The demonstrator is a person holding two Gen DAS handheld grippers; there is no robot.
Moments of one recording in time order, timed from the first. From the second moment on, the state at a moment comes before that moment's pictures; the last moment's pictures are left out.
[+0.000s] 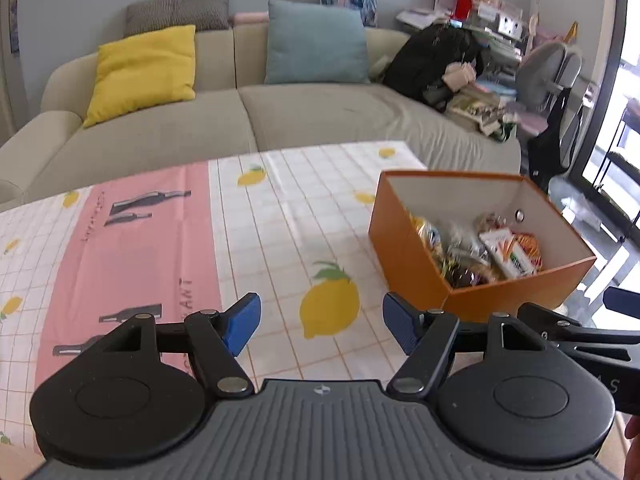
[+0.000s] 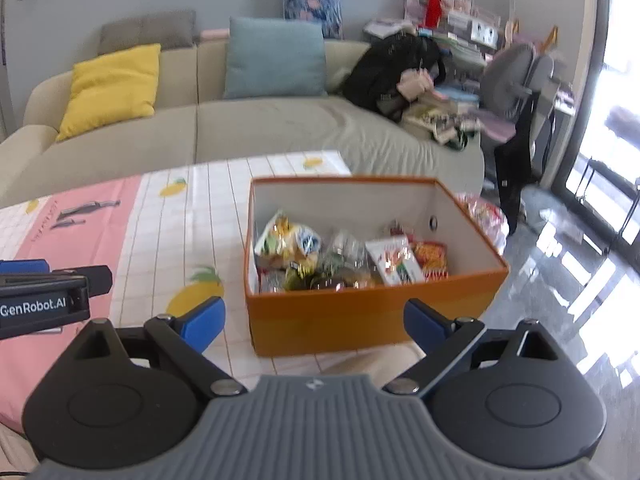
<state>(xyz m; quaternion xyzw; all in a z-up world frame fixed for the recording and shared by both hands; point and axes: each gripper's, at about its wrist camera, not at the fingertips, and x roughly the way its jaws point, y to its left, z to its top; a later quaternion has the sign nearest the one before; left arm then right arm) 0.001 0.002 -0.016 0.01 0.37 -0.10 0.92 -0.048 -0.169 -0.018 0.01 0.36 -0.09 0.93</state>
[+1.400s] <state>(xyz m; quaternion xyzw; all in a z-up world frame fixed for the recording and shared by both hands) -0.002 -0.001 -0.010 0.01 0.37 -0.11 0.92 -0.045 -0.160 -0.018 0.00 0.36 -0.09 0.93</state>
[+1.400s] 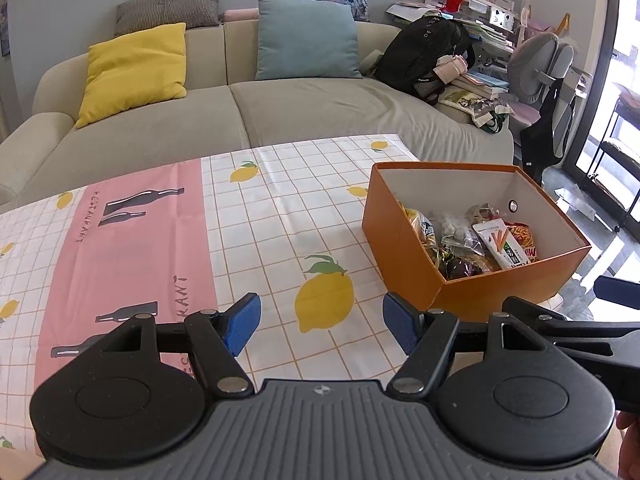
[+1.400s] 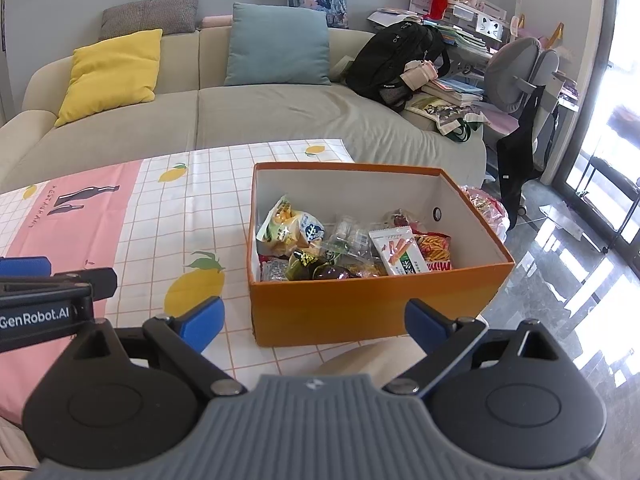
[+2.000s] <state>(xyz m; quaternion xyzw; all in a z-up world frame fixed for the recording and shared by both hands) -0.003 0.000 -0.008 0.02 0.37 -0.10 0.92 -0.045 -0.156 -0.015 -0.01 0.36 -0.08 0.93</state>
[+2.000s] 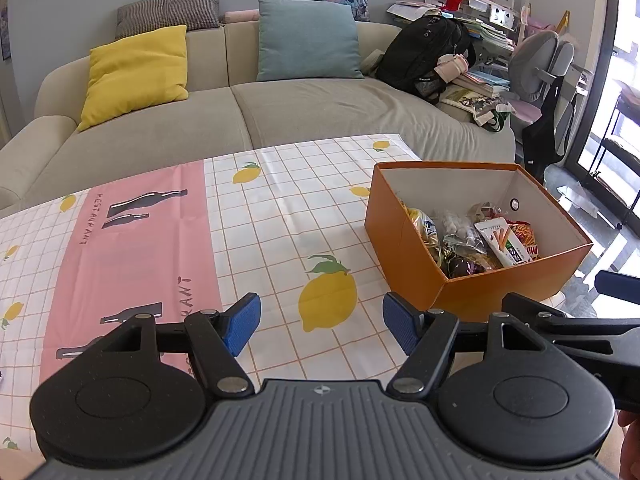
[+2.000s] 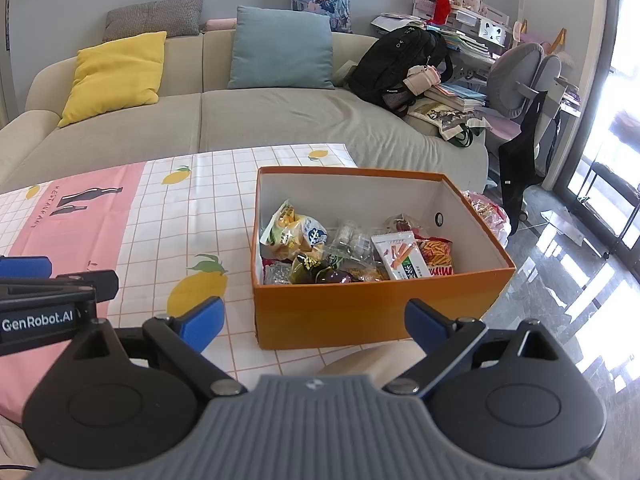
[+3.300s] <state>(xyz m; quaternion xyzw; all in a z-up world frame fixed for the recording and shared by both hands) -0.005 0.001 -0.006 0.02 0.37 -0.10 0.92 -0.046 -0.154 -0.017 -0.01 0.36 -0.08 0.93</state>
